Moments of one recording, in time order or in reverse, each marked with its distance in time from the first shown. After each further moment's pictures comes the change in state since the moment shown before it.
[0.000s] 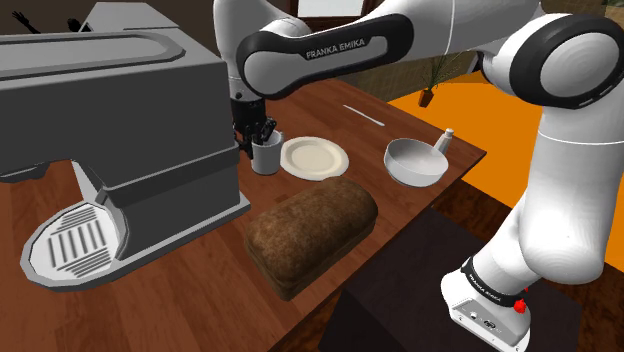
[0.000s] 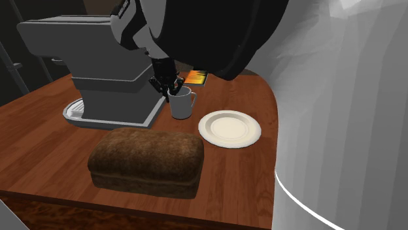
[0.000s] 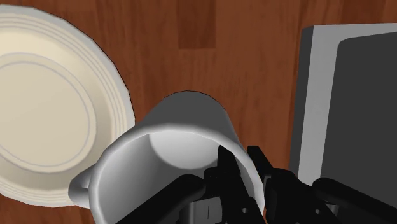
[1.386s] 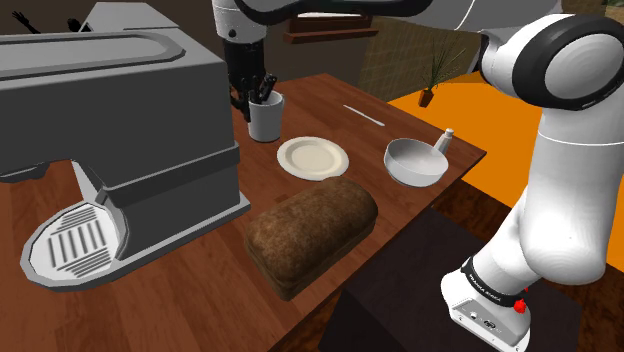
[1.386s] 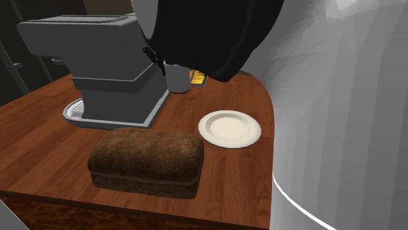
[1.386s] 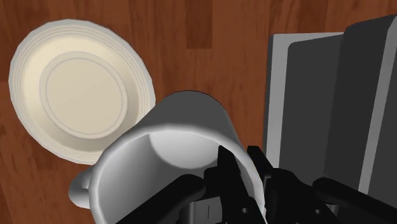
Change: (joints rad) arm 0.026 0.002 0.009 0.283 0.008 -0.279 -0.026
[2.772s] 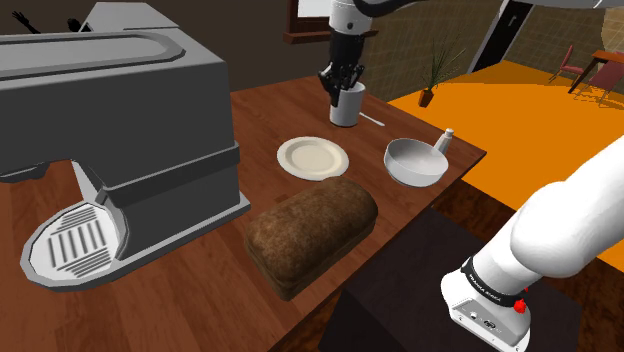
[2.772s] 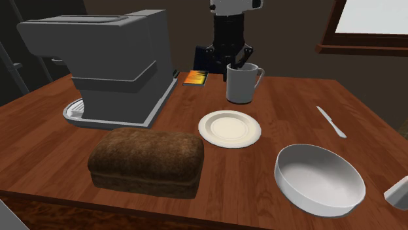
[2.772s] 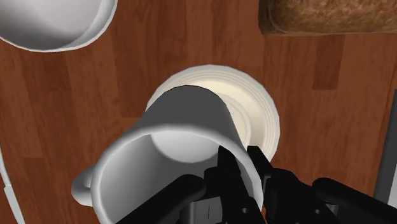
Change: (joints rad) arm -0.259 -0.534 -0.139 -0.627 0.169 0.147 -0.377
